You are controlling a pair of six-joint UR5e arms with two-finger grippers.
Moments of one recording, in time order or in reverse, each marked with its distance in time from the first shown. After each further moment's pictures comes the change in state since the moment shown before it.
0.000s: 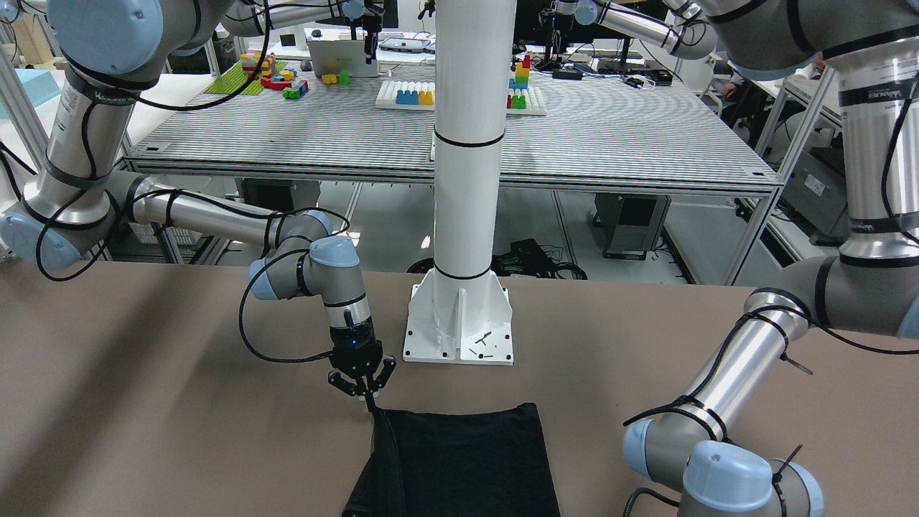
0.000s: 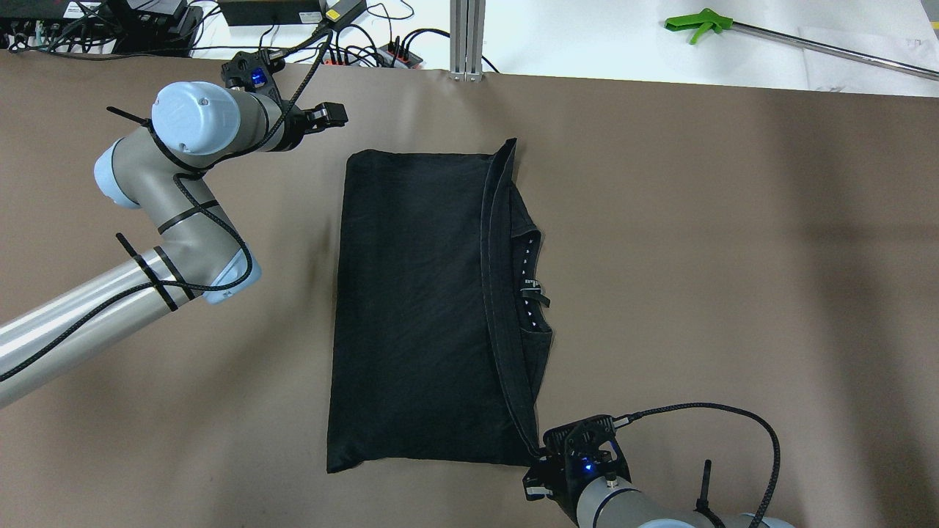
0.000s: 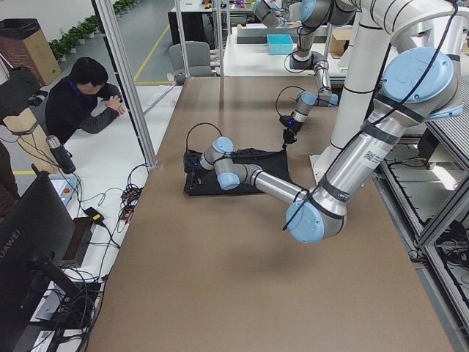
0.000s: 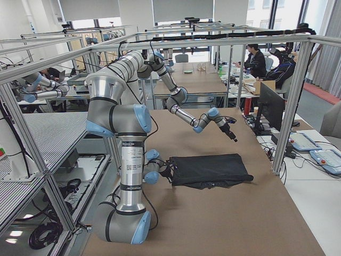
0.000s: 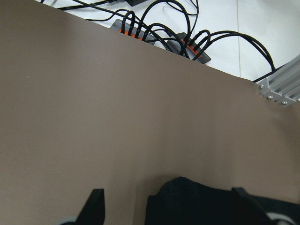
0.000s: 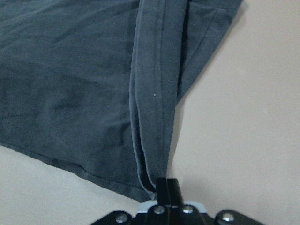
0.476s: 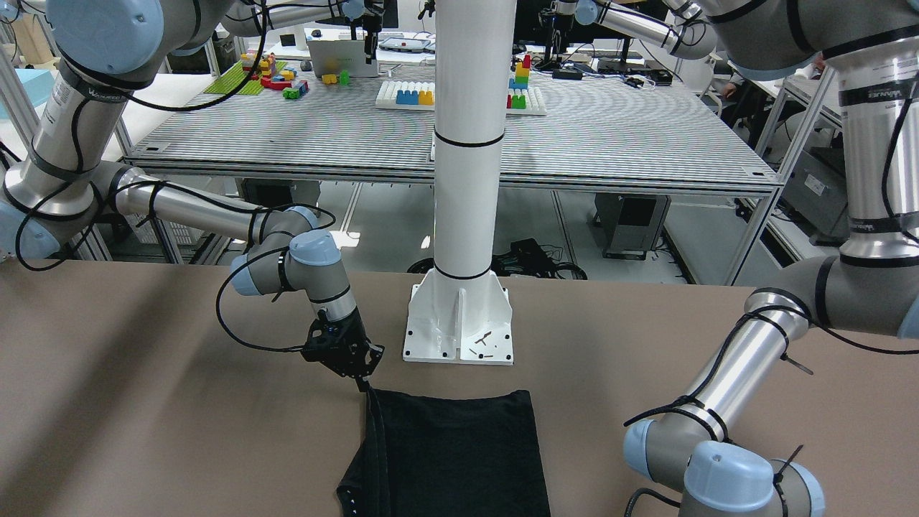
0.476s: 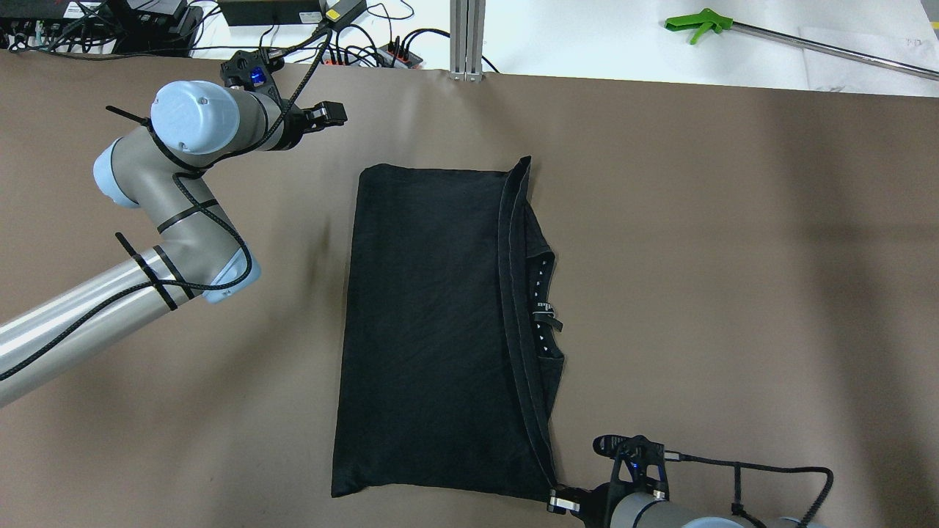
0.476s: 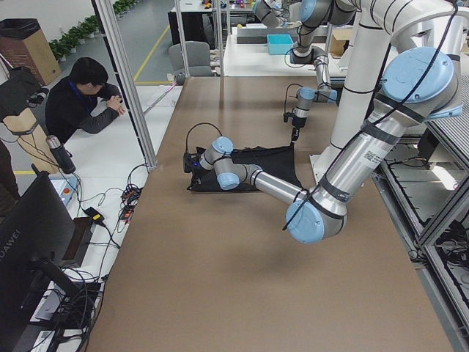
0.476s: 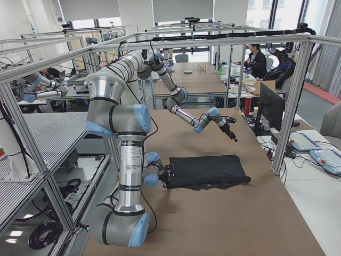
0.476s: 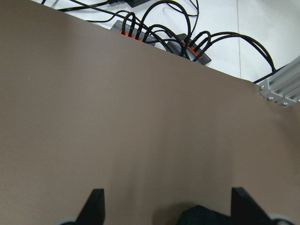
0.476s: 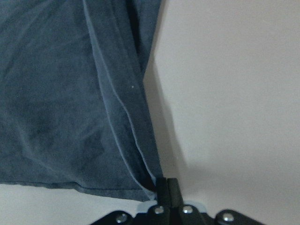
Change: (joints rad) left arm -0.002 0.000 0.000 0.001 0.001 0.002; right arm 0.000 -0.090 0.053 0.054 0.174 0.436
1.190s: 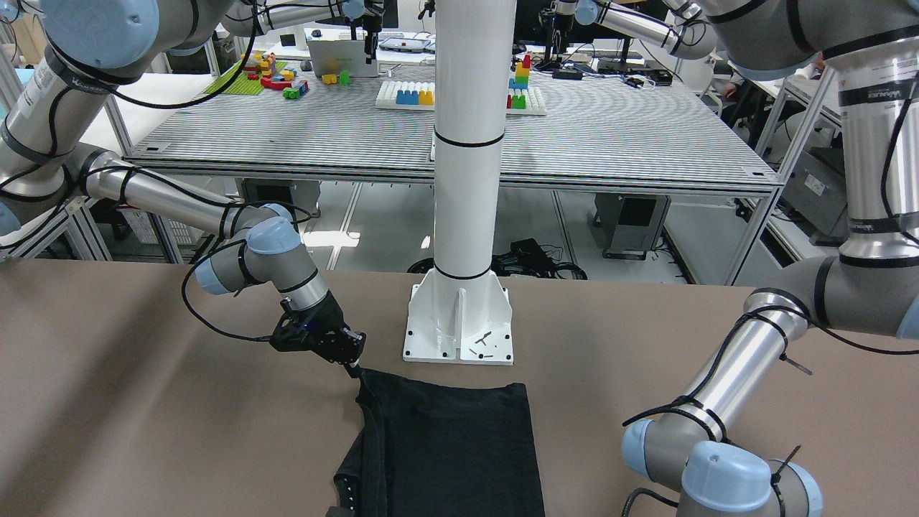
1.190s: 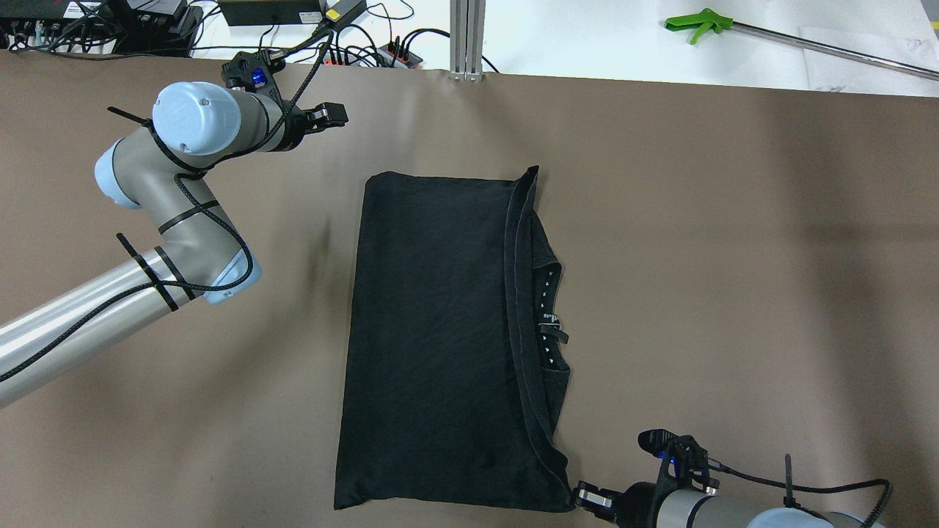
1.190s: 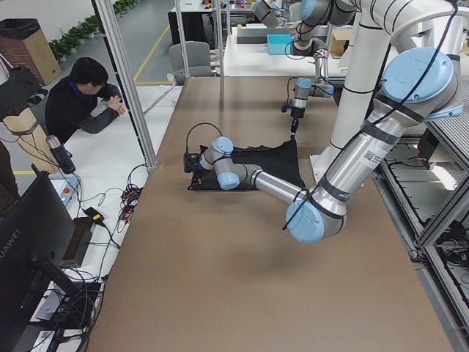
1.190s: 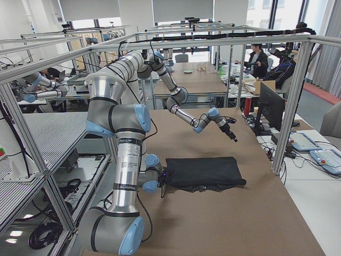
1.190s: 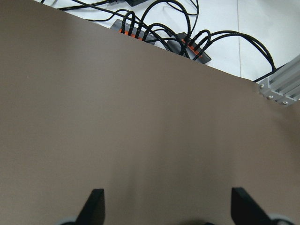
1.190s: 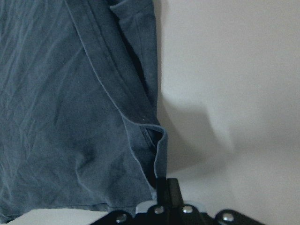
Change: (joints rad) left arm 0.003 -0.002 0.002 0.000 0.000 0.000; right arm 0.050 -0.112 0.050 0.220 0.088 0.187
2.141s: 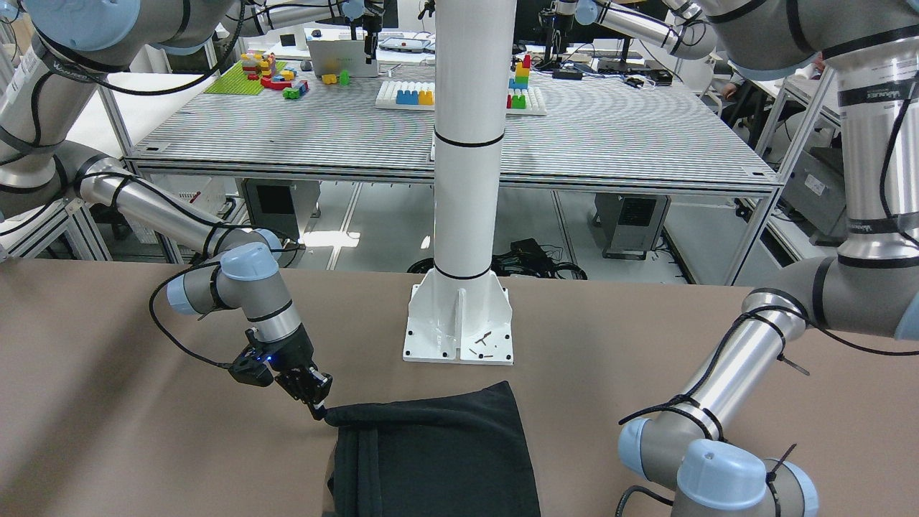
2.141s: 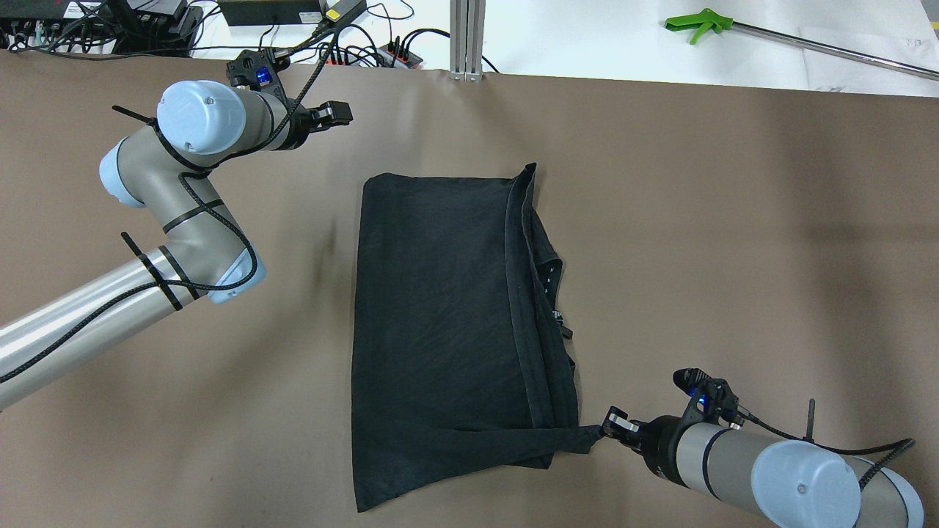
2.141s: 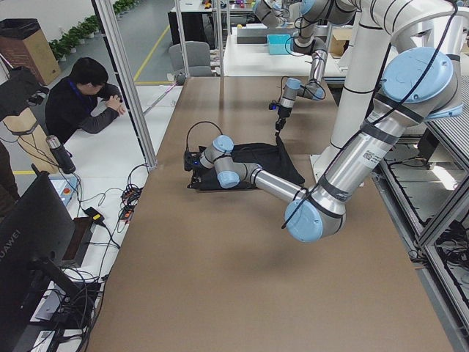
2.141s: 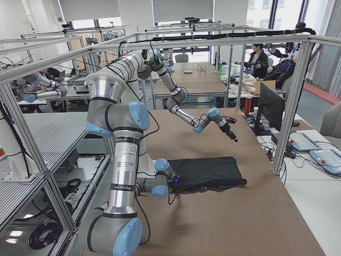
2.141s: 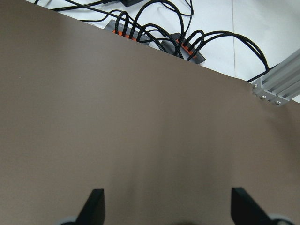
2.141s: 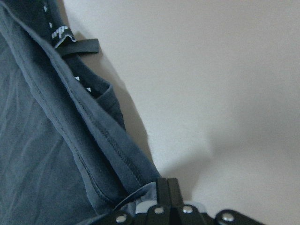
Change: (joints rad) left arm 0.003 -0.009 0.000 0.002 0.004 0.000; right arm 0.146 0.001 -0.078 -0.001 0.024 0.070
